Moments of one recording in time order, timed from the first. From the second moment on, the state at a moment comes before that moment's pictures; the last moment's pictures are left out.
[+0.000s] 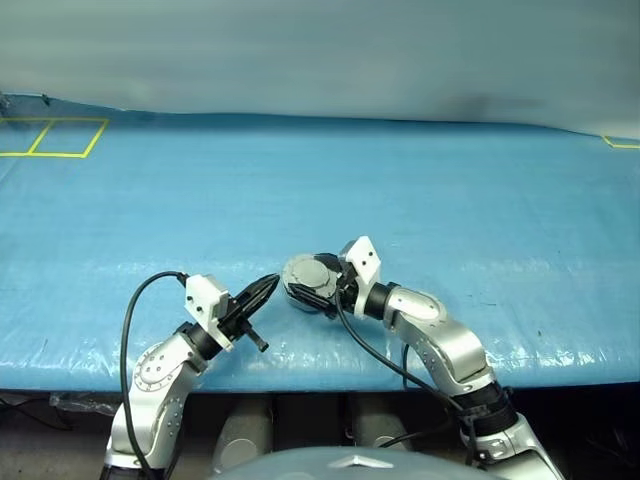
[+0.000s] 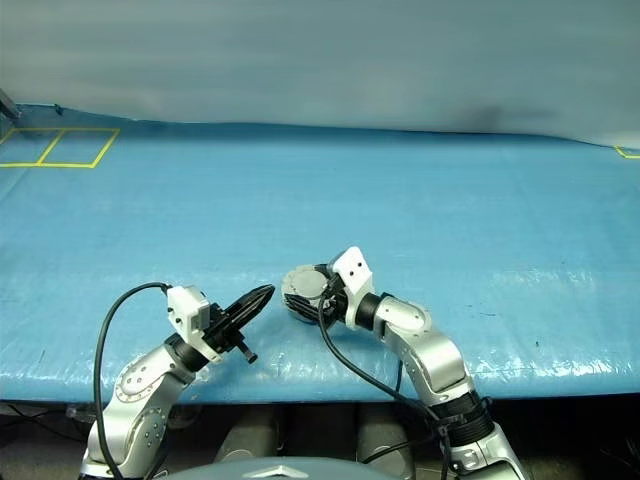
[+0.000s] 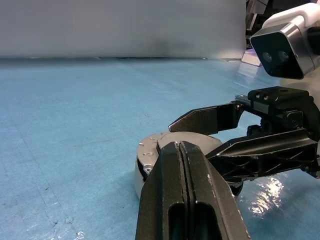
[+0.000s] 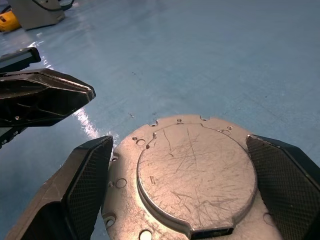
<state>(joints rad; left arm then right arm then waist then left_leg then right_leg) 0.23 0.27 -0.03 -0.35 -0.37 0.12 -0.68 -0.17 -0.25 0.30 -0.20 0.28 0.47 0.59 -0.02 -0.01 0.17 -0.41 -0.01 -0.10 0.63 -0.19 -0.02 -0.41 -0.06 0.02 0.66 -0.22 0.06</state>
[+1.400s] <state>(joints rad) 0.19 0.30 -0.06 -0.32 -0.33 0.13 -0.66 -0.19 -0.24 0.39 -0.24 0.07 0.50 0.54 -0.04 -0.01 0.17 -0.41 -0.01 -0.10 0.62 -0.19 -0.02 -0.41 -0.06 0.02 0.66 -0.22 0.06</state>
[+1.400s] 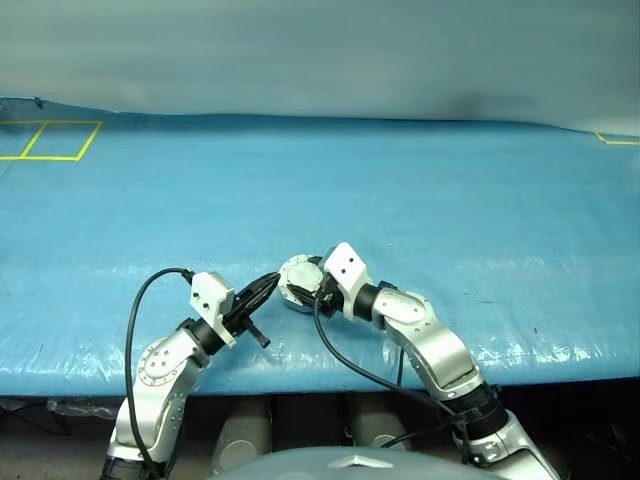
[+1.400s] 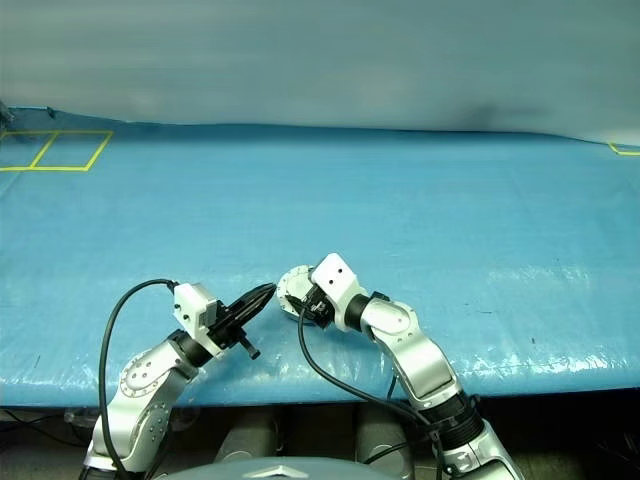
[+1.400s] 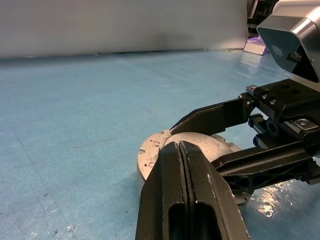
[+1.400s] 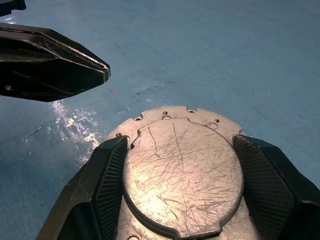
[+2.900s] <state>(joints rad) -0.34 0.52 -0.10 -0.19 -0.55 0.92 -0.69 -0.18 -0.24 0.42 -0.25 0.03 0.48 0.52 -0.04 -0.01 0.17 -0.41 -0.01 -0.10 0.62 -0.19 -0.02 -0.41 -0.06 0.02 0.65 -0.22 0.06</state>
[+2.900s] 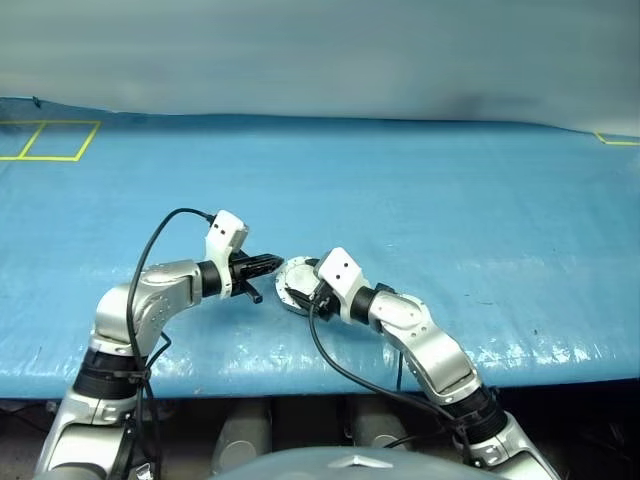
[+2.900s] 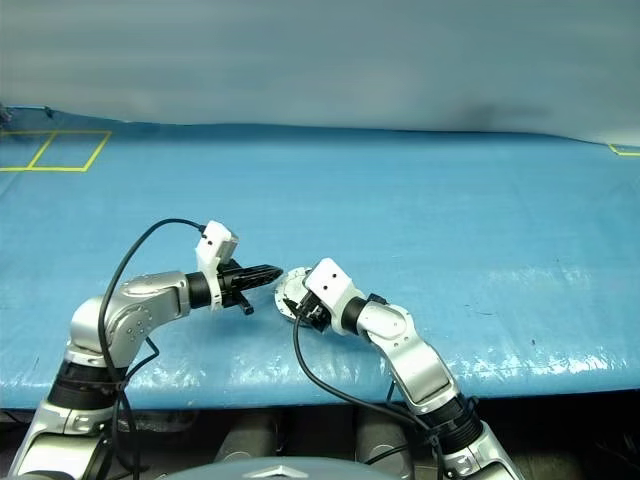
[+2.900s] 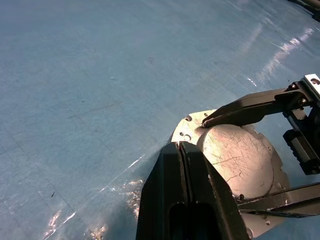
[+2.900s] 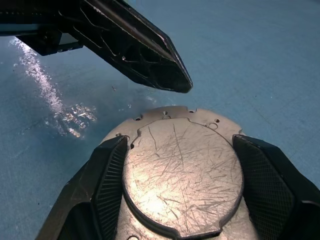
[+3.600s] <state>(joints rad) -0.41 0.55 -0.20 -0.14 -0.47 0.95 -0.74 -0.13 -0.24 0.40 -0.28 0.05 0.50 0.52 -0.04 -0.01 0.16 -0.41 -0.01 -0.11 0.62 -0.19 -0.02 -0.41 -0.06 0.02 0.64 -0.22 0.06</state>
